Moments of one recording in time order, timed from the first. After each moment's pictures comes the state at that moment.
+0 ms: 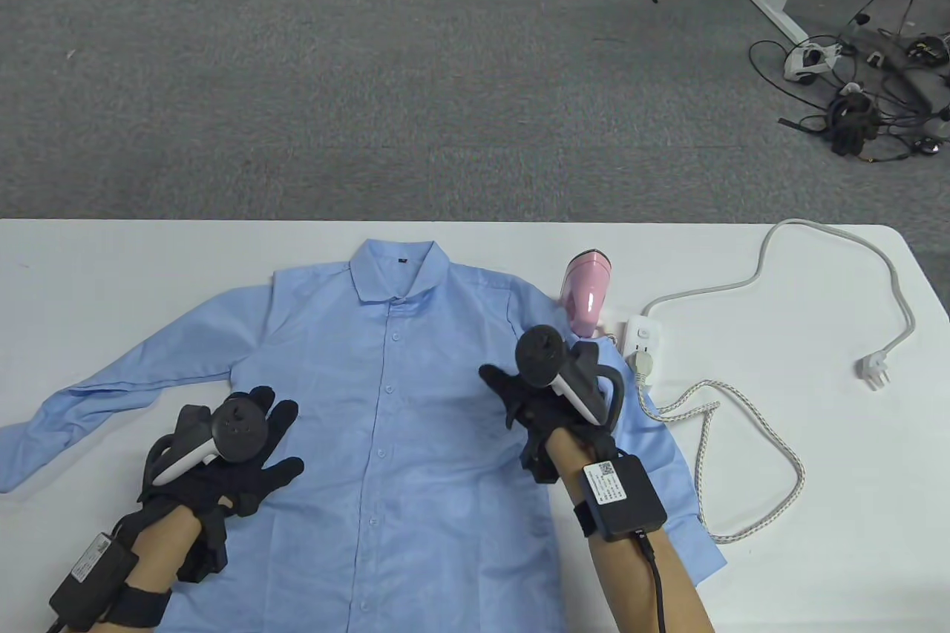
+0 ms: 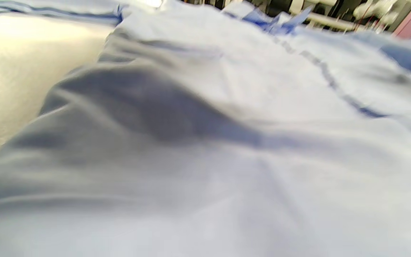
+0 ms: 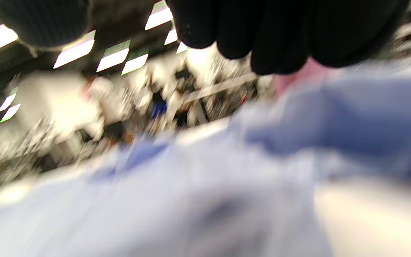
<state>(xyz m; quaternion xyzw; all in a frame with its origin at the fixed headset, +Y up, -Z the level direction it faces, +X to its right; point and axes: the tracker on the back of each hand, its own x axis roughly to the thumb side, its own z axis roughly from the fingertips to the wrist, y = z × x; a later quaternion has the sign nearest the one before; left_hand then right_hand) -0.302 -0.751 -0.312 -0.20 -0.06 0.11 0.97 0.106 -0.680 -0.417 -0.02 -0.07 0.98 0.16</state>
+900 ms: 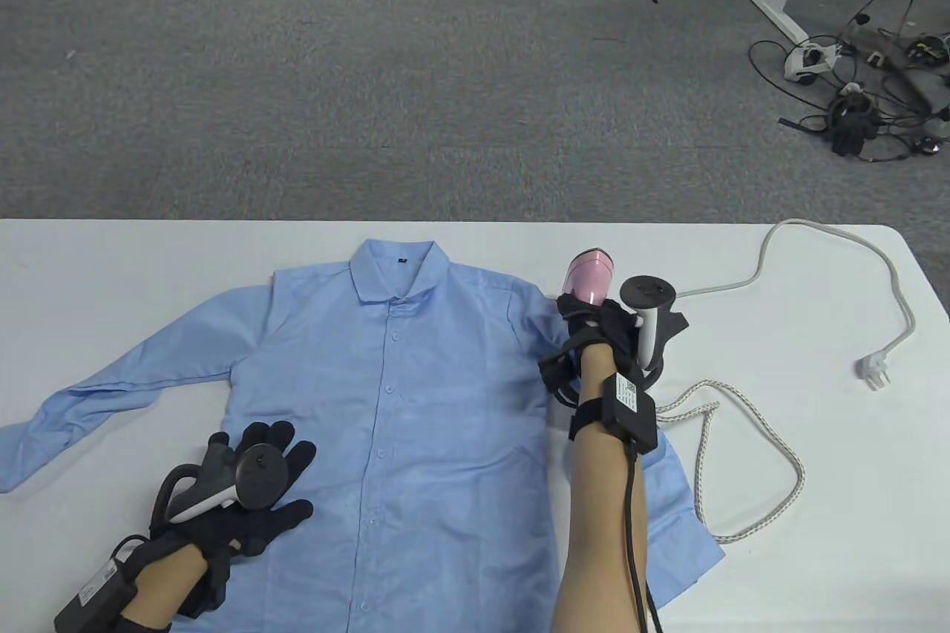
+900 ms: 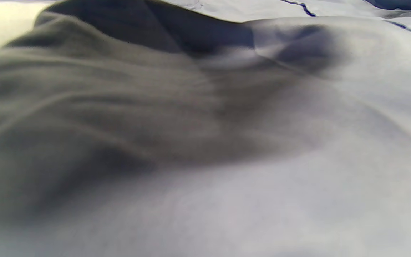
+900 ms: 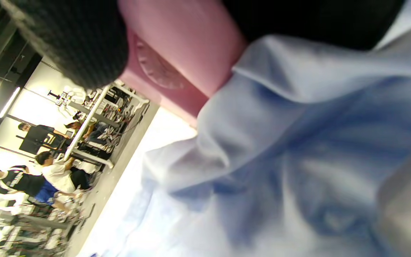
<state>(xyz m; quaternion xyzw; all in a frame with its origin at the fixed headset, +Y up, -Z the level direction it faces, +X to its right) -0.289 -0.791 -0.292 -0.21 -0.11 0.03 0.97 0.192 -0.733 -0.505 -0.31 0.06 0.86 0.41</state>
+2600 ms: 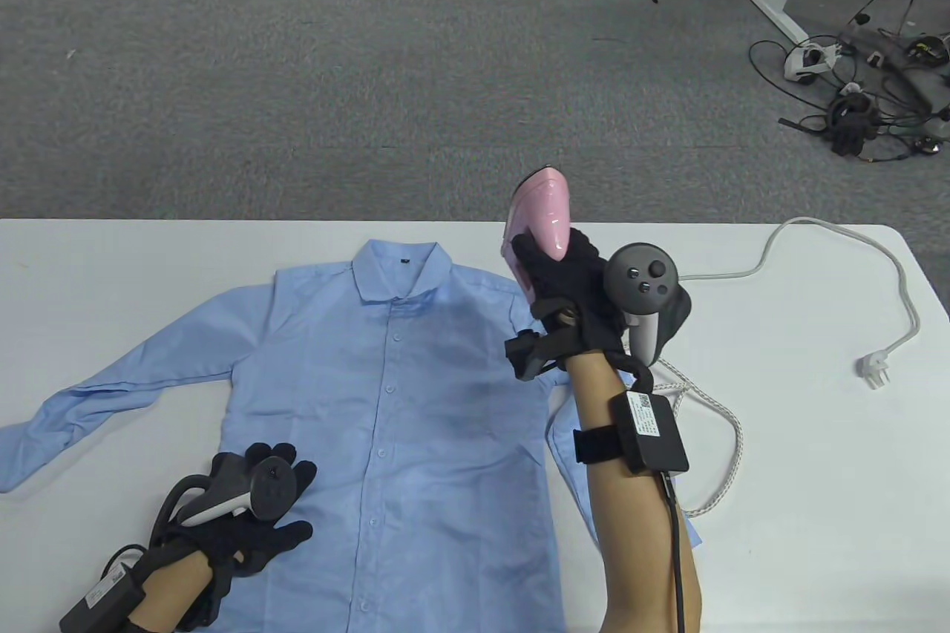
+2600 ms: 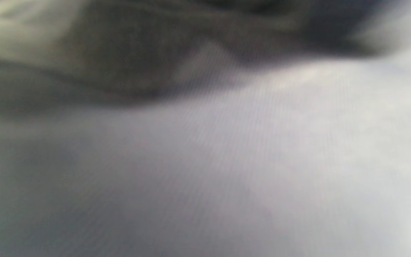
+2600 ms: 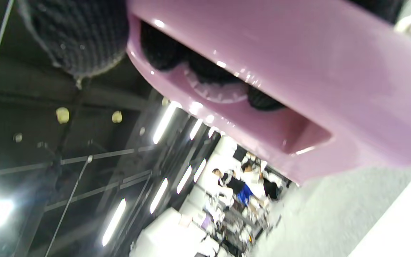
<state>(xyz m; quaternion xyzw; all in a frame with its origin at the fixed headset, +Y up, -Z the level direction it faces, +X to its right) -0.283 -0.817 -0.287 -0.29 -0.11 -0.02 0.95 0.109 -0.584 -0.443 0.06 -0.15 0.85 0.50</state>
